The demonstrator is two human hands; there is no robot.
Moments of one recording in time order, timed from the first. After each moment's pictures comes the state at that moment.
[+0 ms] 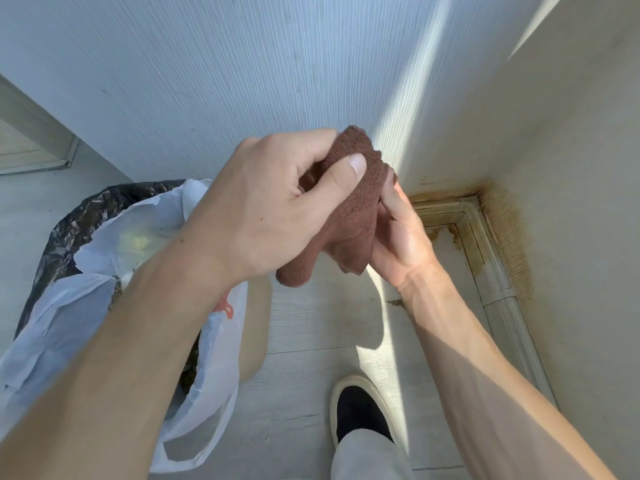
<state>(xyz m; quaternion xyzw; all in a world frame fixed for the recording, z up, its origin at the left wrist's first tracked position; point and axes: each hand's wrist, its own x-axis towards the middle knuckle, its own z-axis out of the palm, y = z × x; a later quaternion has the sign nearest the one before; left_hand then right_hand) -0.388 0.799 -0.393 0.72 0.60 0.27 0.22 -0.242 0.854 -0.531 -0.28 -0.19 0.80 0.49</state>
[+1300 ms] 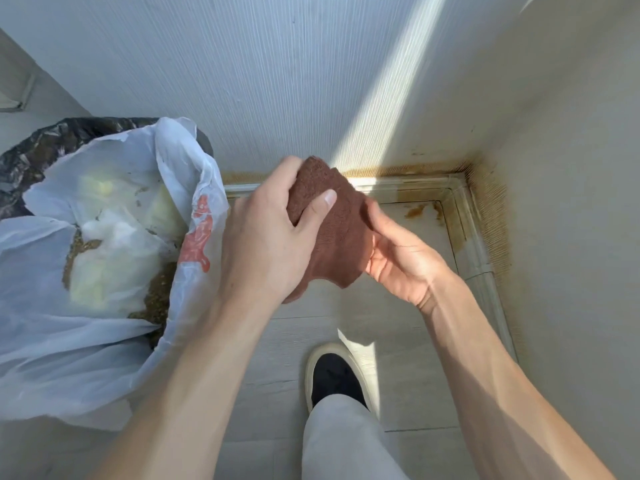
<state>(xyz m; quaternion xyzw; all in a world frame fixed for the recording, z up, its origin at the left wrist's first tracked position) -0.366 0.754 -0.493 0.56 0.71 0.37 0.22 -0.187 0.815 -0.578 -0.39 -0.22 0.84 0.30</state>
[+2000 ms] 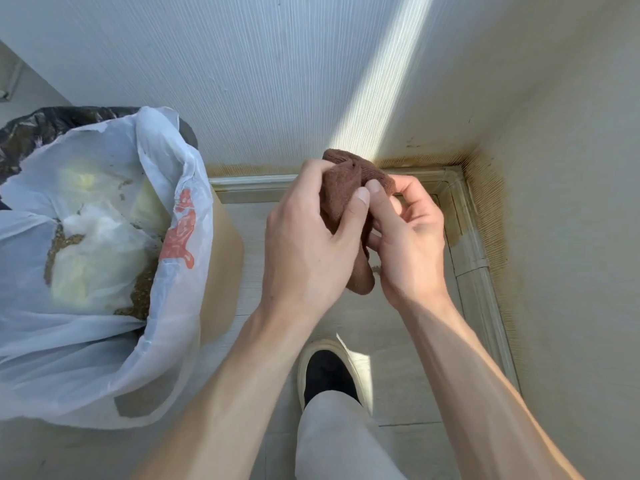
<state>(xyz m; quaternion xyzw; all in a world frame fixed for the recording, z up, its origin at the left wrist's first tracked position) -0.315 0.756 -0.500 0.51 0.69 0.45 0.25 -0.207 0.791 -0.537 -0.49 -0.35 0.61 0.52</state>
